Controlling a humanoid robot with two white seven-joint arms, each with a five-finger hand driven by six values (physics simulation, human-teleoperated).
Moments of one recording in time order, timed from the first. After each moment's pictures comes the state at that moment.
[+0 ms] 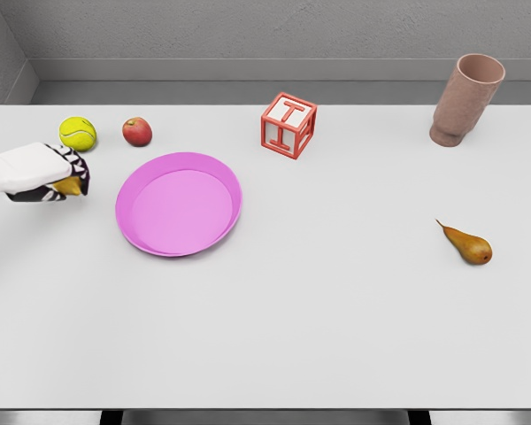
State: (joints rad) left arm -0.58 0.89 -0.57 -1.22 -0.56 -0.61 -0.34; right arm -0.04 0.00 -0.33 0.20 0.28 -0.13 -0.04
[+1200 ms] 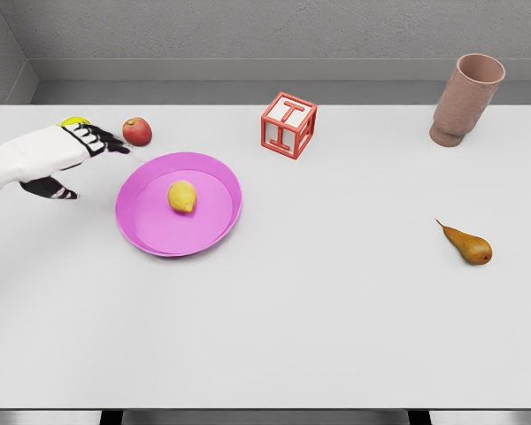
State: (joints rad) left arm -0.53 0.86 -0.44 -1.34 -0.48 -0.61 -0.37; right arm -0.04 0.00 -0.33 0.20 0.28 -0.13 -0.04
